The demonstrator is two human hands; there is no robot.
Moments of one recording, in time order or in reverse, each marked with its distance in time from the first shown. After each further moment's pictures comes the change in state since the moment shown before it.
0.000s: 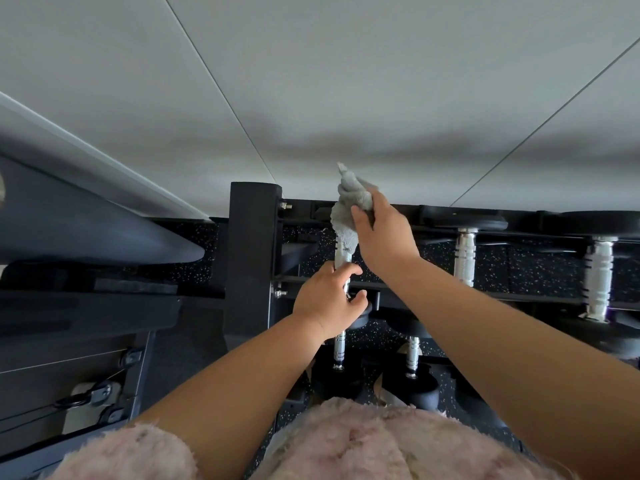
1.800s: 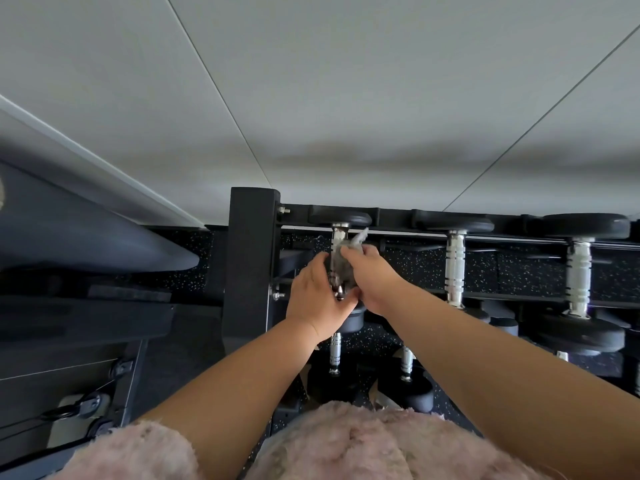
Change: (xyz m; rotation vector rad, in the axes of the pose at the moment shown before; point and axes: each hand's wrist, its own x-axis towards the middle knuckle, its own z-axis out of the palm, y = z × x) left_hand -0.012 -0.003 -0.005 -0.104 0.155 -0.100; right_hand -0.034 0.020 0.040 0.613 -0.241 0.731
